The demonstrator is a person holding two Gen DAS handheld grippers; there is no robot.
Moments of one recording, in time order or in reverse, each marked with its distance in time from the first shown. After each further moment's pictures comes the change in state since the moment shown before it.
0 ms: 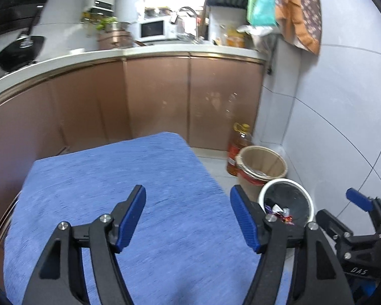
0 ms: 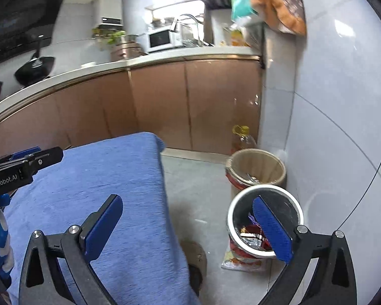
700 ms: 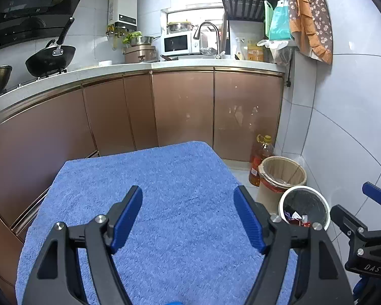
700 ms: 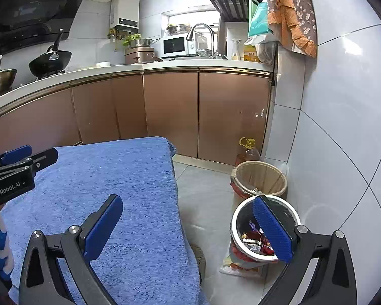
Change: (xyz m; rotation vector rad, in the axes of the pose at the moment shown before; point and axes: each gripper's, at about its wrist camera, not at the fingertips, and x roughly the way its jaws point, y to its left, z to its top) left arm -0.040 0.014 -0.021 -0.008 -0.084 0.126; right arm -0.026 0.027 -0.009 -0.067 -0.042 -0.002
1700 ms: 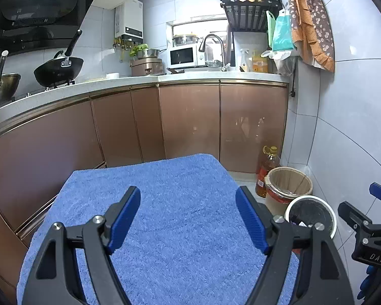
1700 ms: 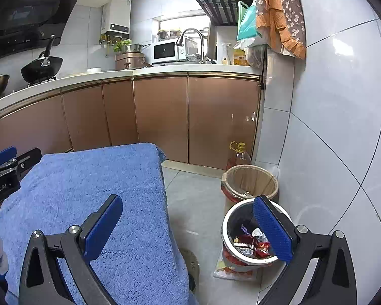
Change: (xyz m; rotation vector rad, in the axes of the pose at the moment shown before) left arm -0.008 0.002 0.001 0.006 -0.076 0.039; right arm -0.002 -0.014 0.002 0.019 -0.033 -0.044
